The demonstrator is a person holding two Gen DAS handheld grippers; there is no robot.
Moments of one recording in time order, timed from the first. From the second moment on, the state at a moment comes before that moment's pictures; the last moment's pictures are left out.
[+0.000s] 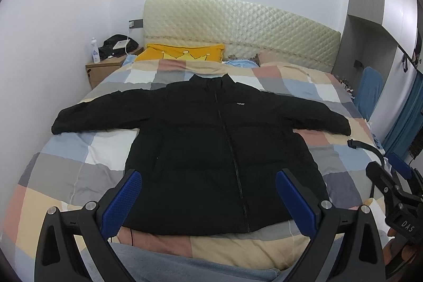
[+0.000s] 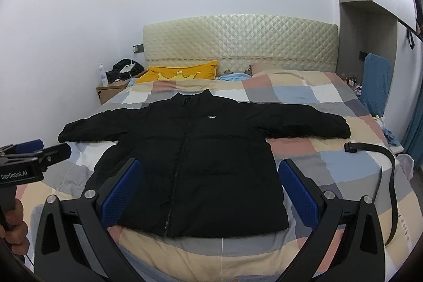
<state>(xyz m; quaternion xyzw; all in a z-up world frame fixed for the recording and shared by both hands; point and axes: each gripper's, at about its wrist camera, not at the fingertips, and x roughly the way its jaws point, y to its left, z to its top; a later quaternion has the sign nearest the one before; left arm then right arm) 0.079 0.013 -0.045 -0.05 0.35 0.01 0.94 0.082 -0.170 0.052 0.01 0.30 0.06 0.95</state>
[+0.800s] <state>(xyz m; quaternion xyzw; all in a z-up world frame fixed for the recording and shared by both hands) 0.087 0.021 -0.059 -0.07 0.38 0.01 0.92 0.085 -0.186 0.043 0.02 0.31 0.05 0.95</state>
